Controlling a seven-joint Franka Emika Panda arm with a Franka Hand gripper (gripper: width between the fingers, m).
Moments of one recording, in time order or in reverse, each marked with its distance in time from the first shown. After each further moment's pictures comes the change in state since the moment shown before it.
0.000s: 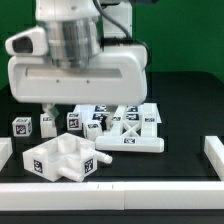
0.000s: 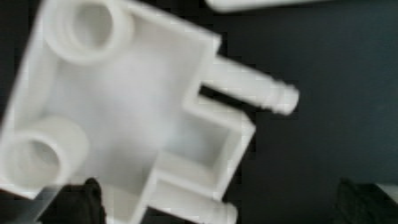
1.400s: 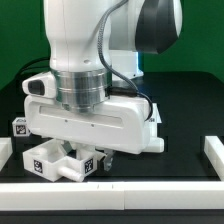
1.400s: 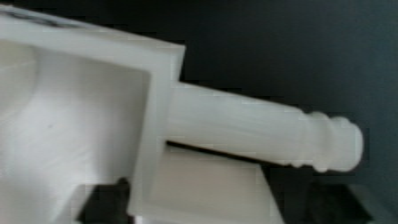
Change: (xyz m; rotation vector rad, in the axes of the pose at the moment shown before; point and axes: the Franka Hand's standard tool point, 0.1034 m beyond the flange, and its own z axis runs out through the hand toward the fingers) arm -0.021 -0.002 0.049 -0.007 0.034 0.146
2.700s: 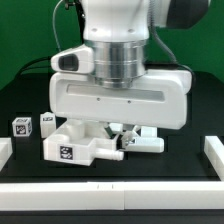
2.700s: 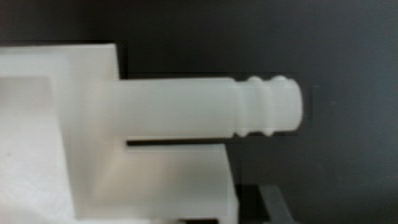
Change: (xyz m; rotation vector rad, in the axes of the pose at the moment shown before) arm -0.010 -0.050 -0.036 -0.011 0.043 -0.145
